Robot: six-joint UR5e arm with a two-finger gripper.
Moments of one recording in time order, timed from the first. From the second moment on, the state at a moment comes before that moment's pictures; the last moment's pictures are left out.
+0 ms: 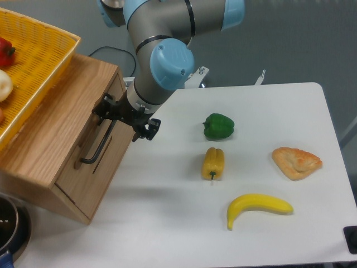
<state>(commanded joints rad) 2.36 -1.79 -1.50 -1.61 1.10 0.61</state>
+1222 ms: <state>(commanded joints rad) 2.36 -1.80 -1.51 -1.60 1.10 0.62</state>
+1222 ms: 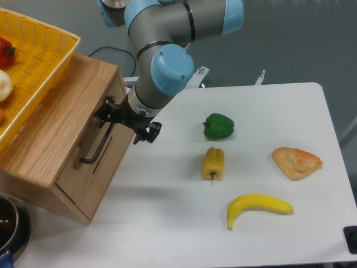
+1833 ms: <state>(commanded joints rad) 2.37 -1.81 -1.51 -1.58 1.14 0.62</state>
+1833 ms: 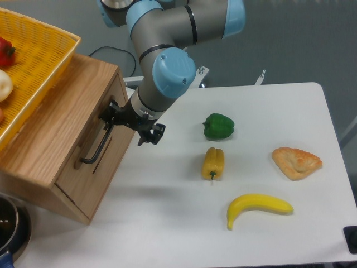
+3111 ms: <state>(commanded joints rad) 2.44 -1.82 -1.51 -1.58 1.14 0.67</state>
